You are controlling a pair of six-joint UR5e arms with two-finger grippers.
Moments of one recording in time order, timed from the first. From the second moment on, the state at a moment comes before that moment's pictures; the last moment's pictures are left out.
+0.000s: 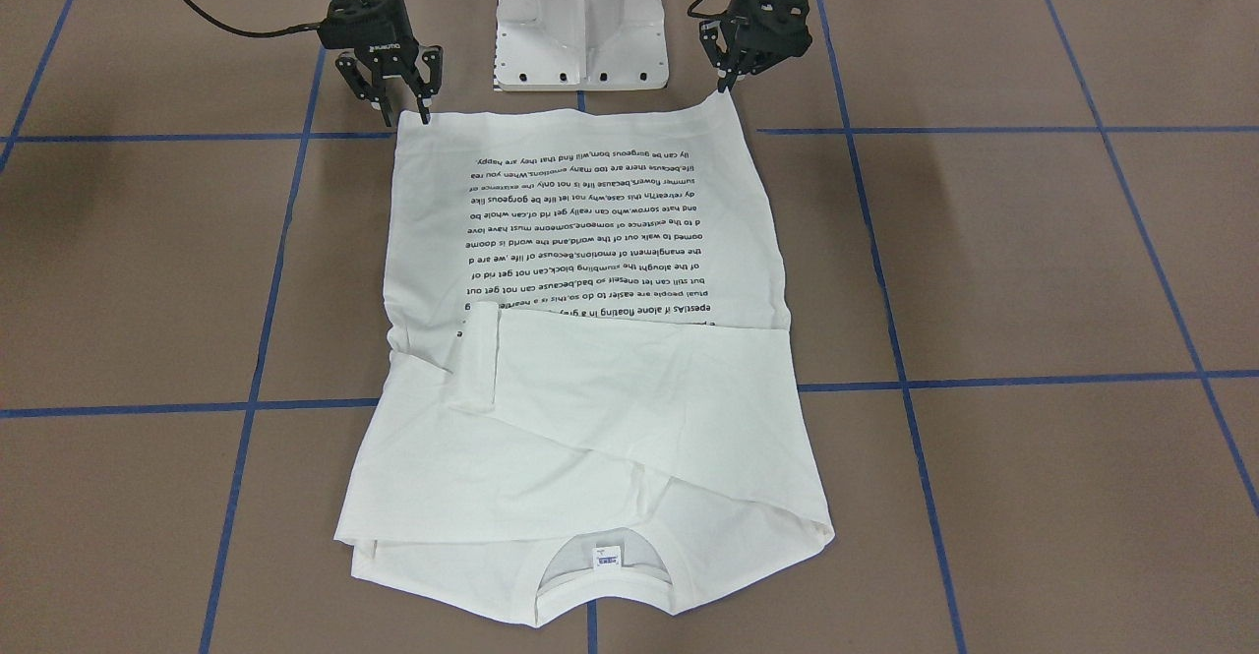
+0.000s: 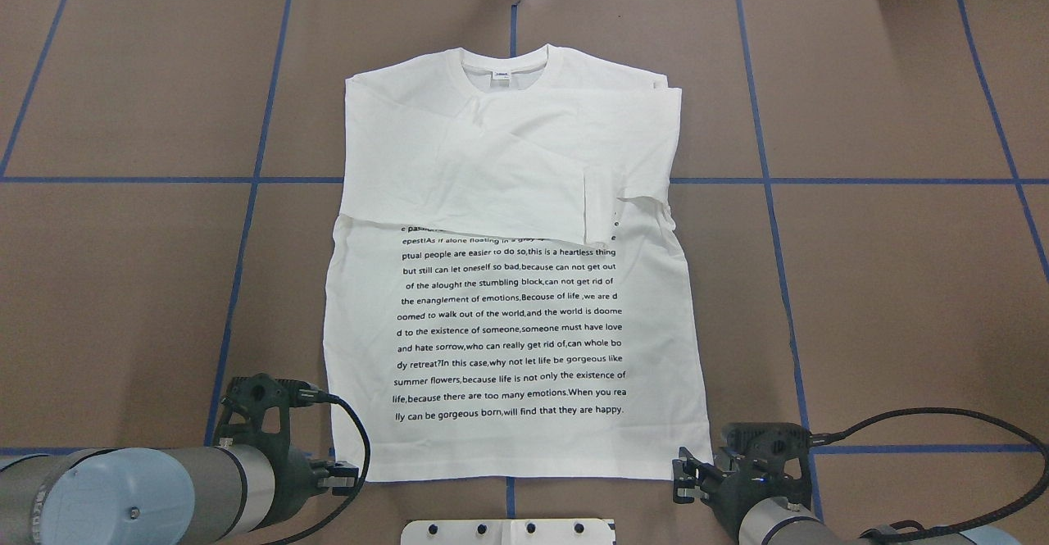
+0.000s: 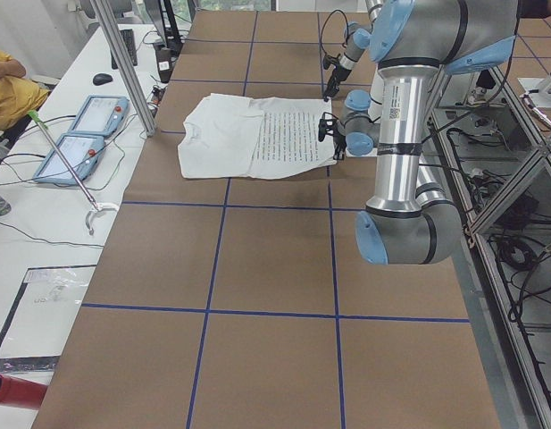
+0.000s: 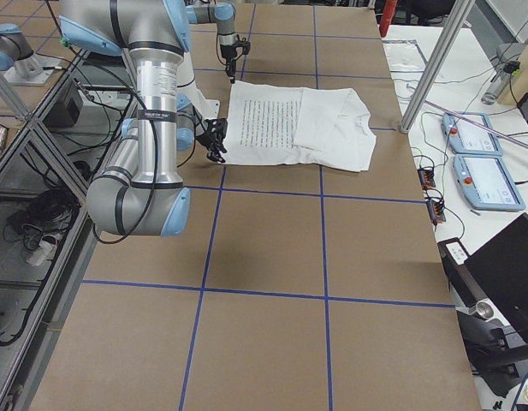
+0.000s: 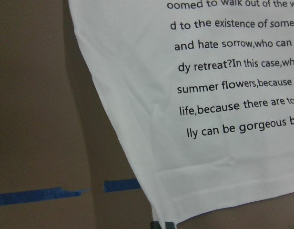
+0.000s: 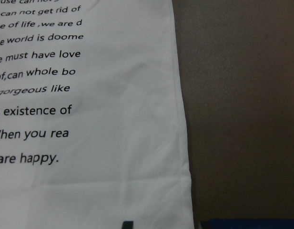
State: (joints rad) left arm -0.10 -1.65 -2.18 -1.88 -1.56 -1.44; right arm -0.11 -1.61 2.12 -1.26 1.07 1.67
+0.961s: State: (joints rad) left arm -0.10 -1.65 -2.19 -1.88 -1.56 -1.44; right arm -0.12 -1.61 2.09 -1.28 1.04 1.67
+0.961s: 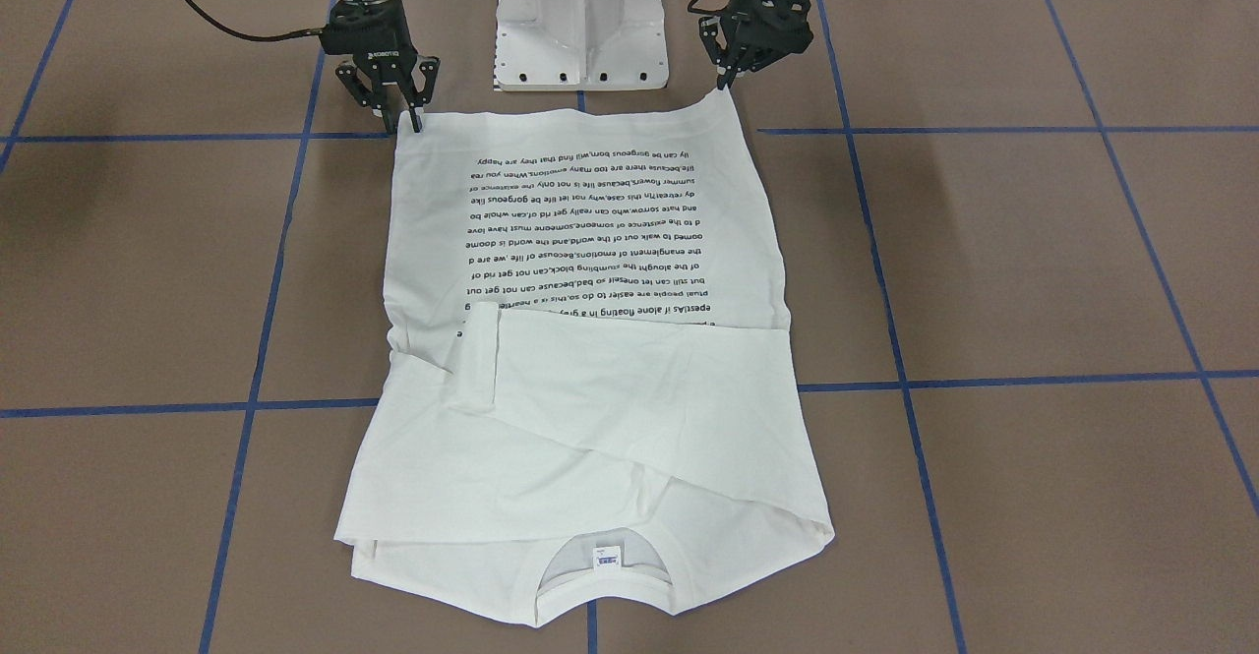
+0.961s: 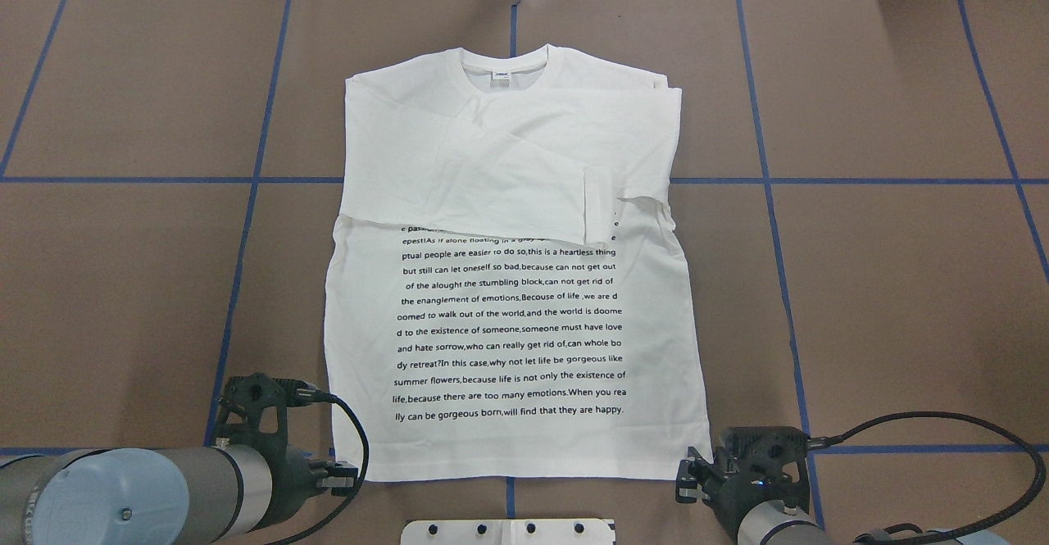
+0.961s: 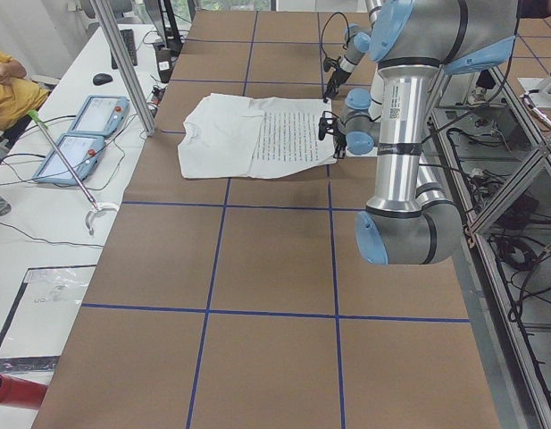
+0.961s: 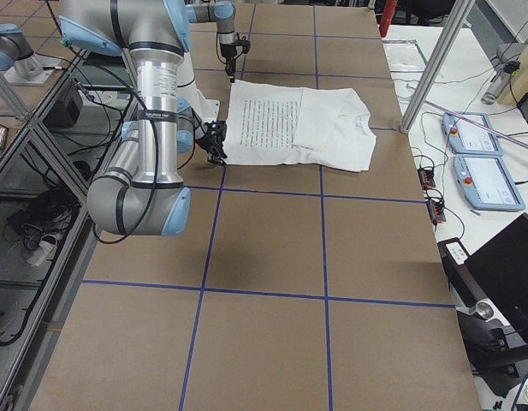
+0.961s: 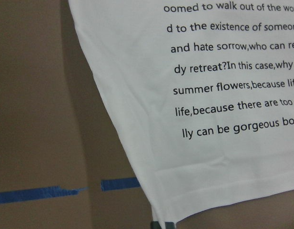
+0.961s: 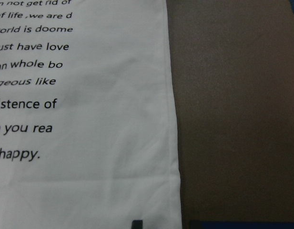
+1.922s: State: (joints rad) left arm -0.10 -1.64 -2.31 -1.80 -1.59 -1.44; right arm -0.11 -1.58 2.30 -1.52 1.09 1.66
